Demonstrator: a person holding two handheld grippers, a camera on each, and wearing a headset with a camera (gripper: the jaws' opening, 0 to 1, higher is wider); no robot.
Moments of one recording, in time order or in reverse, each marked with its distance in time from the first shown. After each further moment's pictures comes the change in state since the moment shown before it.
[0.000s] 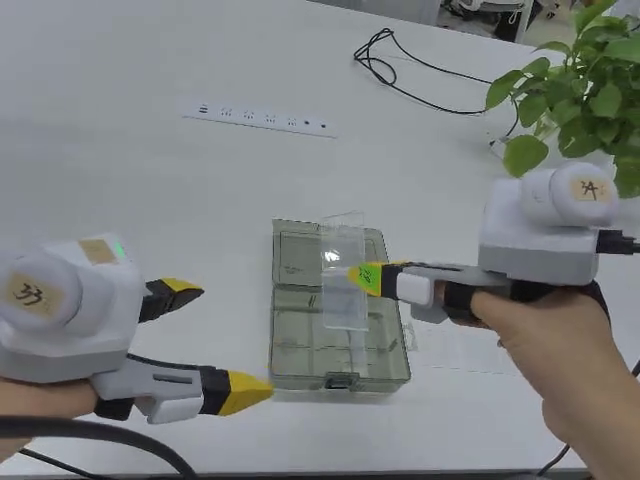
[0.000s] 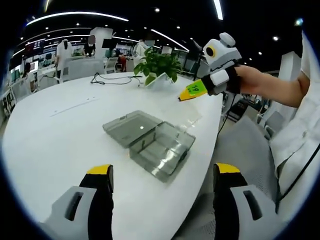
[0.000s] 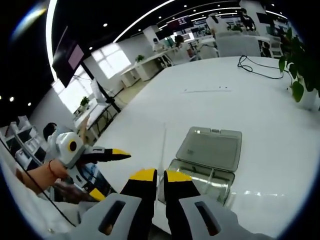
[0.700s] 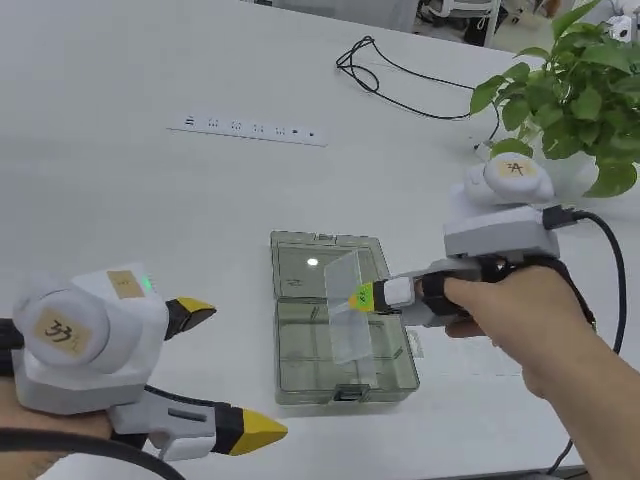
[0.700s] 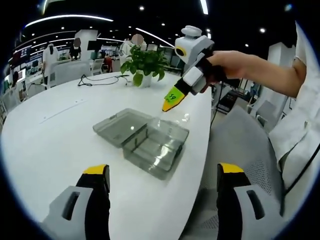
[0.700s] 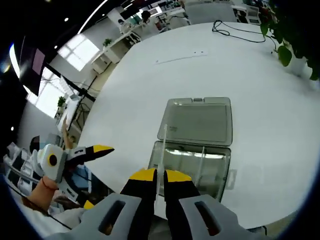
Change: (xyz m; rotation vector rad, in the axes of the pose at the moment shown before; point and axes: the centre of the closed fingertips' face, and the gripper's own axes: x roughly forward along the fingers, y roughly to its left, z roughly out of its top) left arm 0.009 0.002 -0.009 0.067 0.015 -0.095; right arm 0.030 -0.022 -0.033 0.211 0.224 -0.154
